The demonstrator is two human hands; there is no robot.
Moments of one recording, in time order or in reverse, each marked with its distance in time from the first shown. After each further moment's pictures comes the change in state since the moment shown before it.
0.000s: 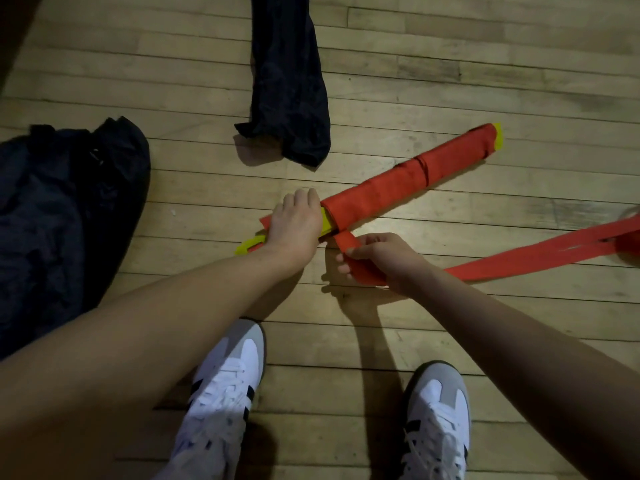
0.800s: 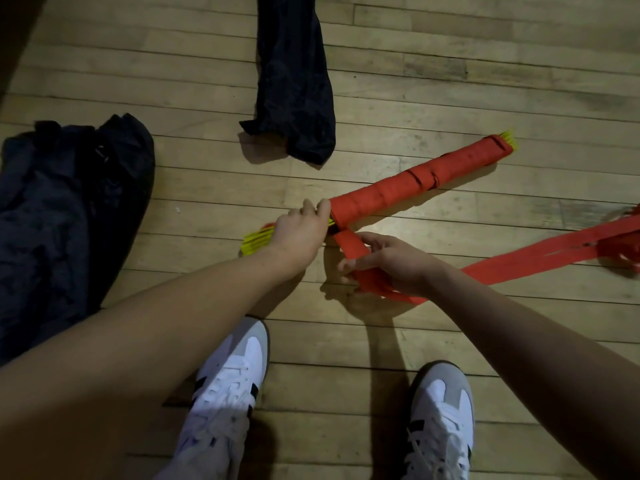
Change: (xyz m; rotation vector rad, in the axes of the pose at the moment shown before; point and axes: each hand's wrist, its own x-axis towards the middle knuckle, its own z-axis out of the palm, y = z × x) left_hand -0.003 -0.005 0.010 0.094 -0.092 0.084; right_hand 0.001 0.002 -0.011 -0.131 -0.242 0.005
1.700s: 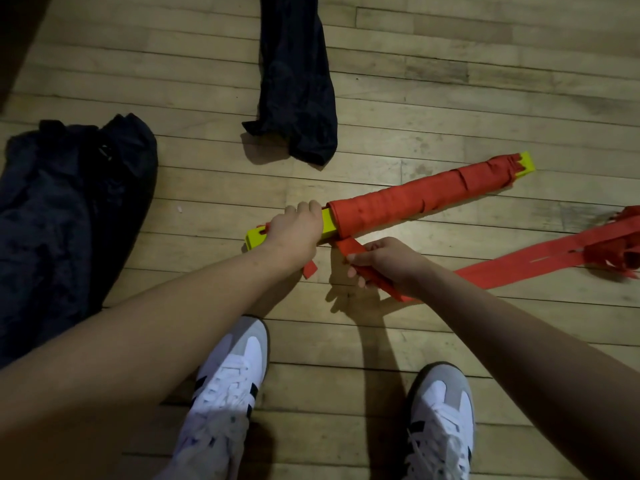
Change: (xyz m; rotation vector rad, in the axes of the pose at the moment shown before) left_hand -0.001 -0.005 -0.006 -0.047 -0.020 -0.062; right_hand 0.002 -0.003 0.013 -0.117 0.191 0.028
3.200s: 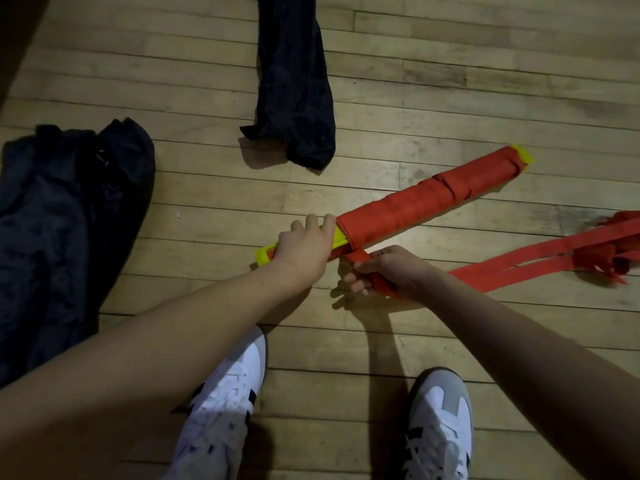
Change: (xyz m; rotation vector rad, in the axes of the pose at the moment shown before) left_hand -0.007 0.016 0.010 -0.008 -0.022 0.035; right_hand 0.005 0.004 -0.011 0.133 -0.048 0.107
